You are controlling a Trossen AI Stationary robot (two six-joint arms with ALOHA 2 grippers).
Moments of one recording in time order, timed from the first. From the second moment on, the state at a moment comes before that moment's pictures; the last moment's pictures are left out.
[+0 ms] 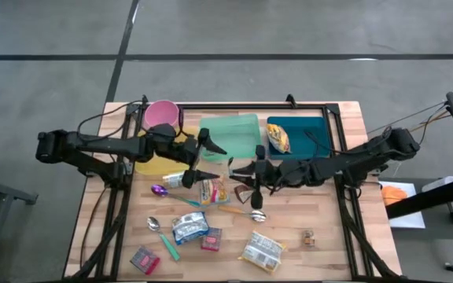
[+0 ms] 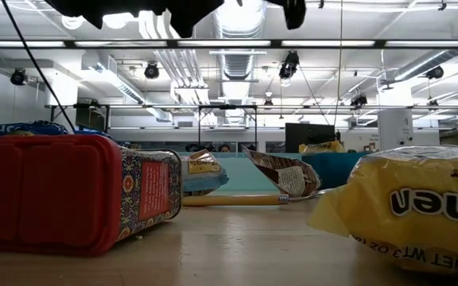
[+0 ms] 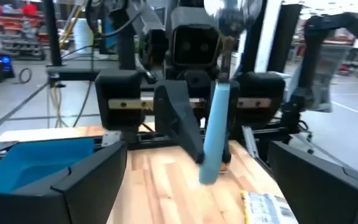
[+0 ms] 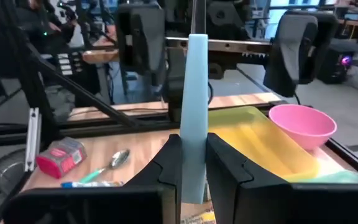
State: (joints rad) left arm 0.09 1.26 0.78 0.41 0.36 -0.02; right arm 0.25 1.45 0.93 0.39 0.36 0.11
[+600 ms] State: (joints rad) left arm 0.09 1.26 0.78 0.42 0.34 -0.02; right arm 0.22 1.53 1.01 0.40 0.28 0.07
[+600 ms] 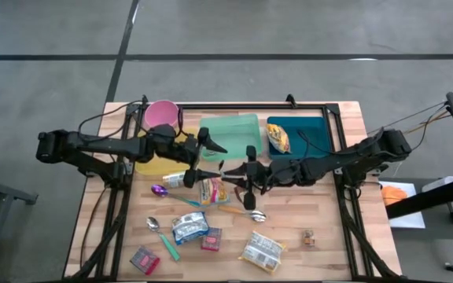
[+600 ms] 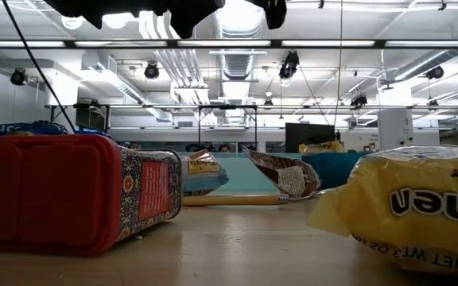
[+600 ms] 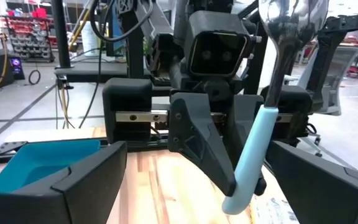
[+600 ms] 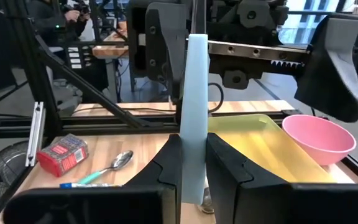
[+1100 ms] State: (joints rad) left arm 0.09 1.26 0.78 0.43 0.37 0.00; right arm 0.20 1.54 1.01 0.41 0.28 0.05
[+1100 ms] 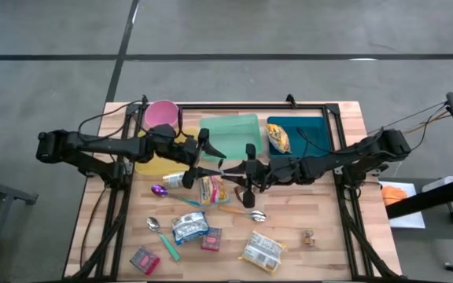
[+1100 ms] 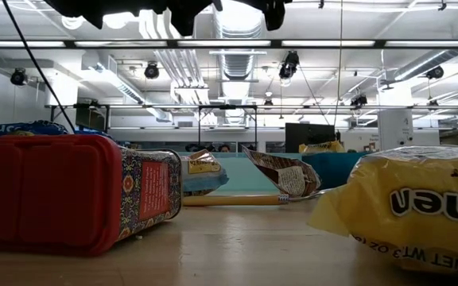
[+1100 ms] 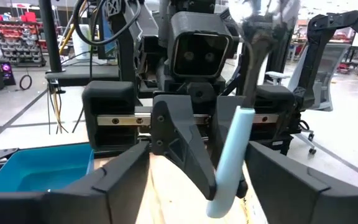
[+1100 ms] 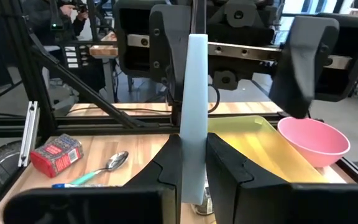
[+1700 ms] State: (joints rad) left arm 0.08 1.26 0.78 0.43 0.44 0.00; right arm 0.19 1.54 1.01 0.43 0.23 0.05
